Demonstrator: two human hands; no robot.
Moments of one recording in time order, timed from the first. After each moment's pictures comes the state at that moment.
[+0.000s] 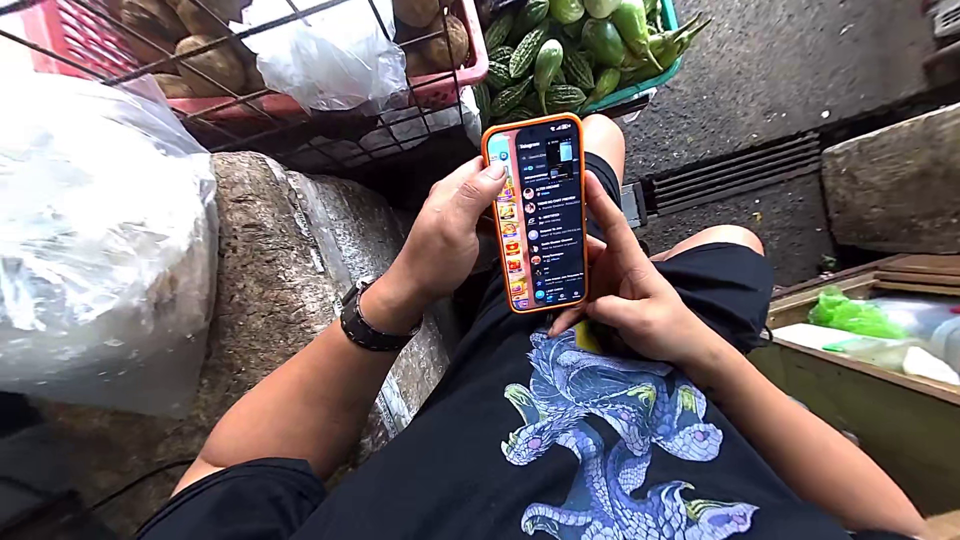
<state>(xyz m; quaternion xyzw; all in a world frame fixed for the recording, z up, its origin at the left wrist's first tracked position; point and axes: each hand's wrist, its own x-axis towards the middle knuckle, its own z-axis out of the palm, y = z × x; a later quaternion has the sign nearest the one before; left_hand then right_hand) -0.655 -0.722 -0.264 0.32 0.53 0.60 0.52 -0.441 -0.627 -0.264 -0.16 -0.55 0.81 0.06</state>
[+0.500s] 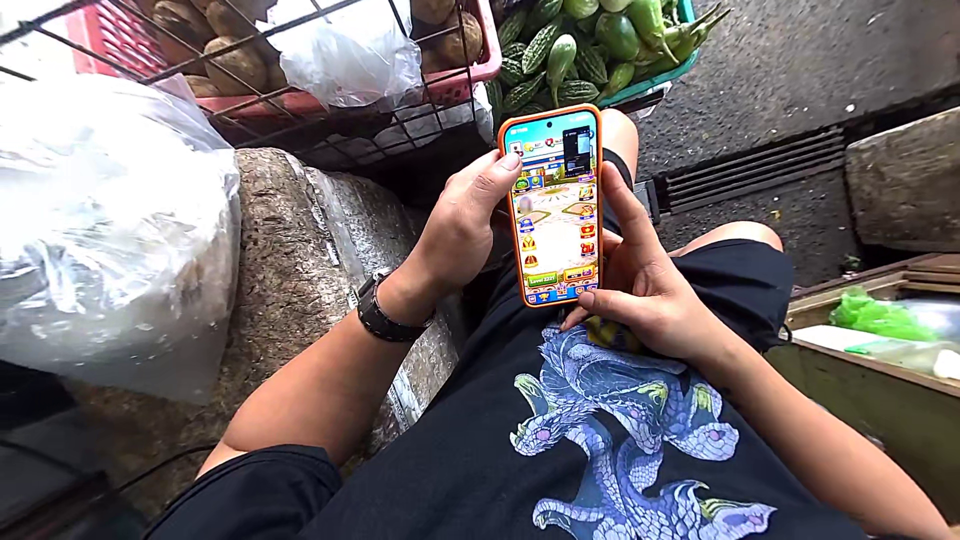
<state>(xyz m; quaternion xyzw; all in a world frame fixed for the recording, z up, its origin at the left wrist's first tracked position) -0.656 -0.723 -0.267 0.33 0.52 0.60 0.52 -0.441 -0.632 -0.261 -0.17 -0.56 0.80 0.09</state>
